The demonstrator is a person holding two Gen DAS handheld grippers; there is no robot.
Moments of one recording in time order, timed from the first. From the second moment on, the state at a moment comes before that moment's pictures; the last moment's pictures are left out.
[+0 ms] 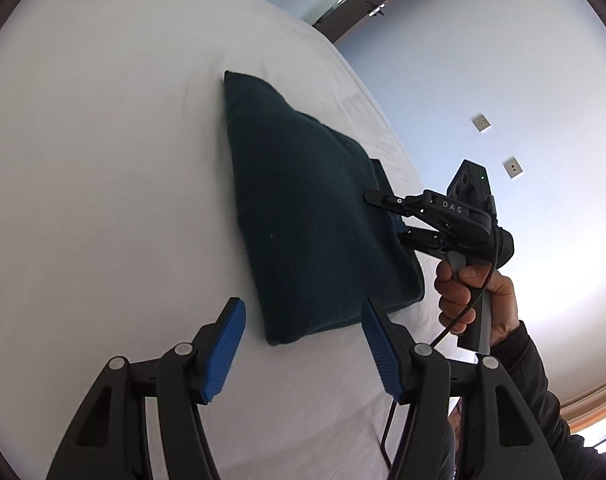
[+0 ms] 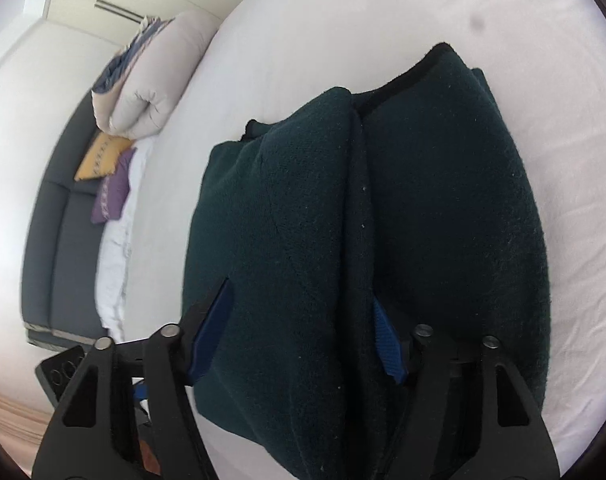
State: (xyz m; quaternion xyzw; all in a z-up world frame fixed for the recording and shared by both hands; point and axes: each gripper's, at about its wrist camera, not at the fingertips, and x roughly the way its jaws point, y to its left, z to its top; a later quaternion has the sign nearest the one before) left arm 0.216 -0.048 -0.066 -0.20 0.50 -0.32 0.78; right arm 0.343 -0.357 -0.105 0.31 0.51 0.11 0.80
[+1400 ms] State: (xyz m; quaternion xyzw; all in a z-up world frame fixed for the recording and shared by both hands) left arm 0.350 -0.148 -0.088 -0.16 0.51 -0.26 0.80; right arm 0.288 -0.495 -0.115 0.37 0.47 0.07 0.80
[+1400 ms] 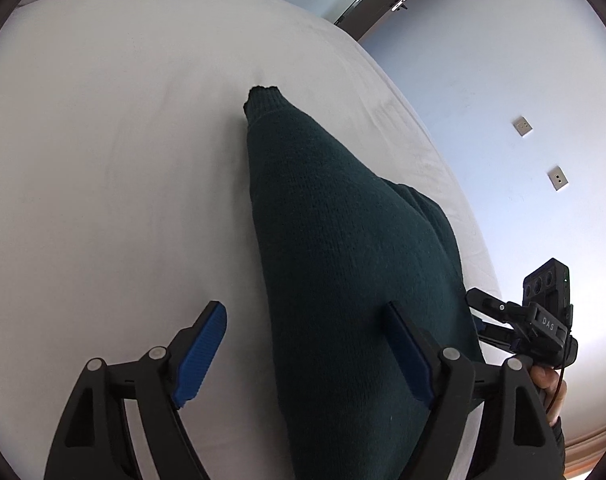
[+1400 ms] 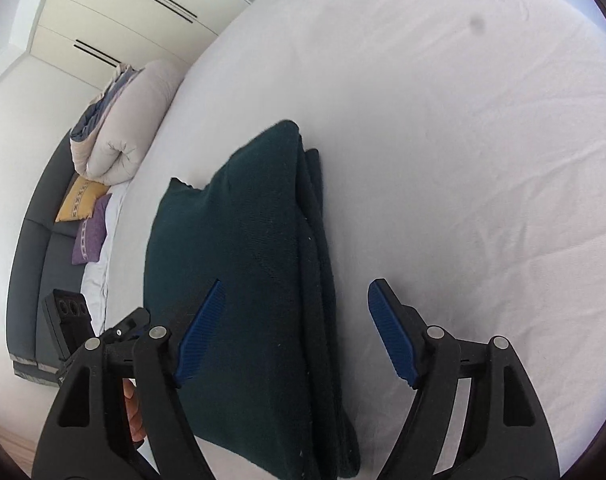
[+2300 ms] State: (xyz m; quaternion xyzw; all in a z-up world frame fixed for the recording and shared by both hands) left arm 0.209 -0.046 0.011 -0.03 0.46 -0.23 0.86; right arm 0.185 -0.280 0.031 0.11 0.44 0.09 0.89
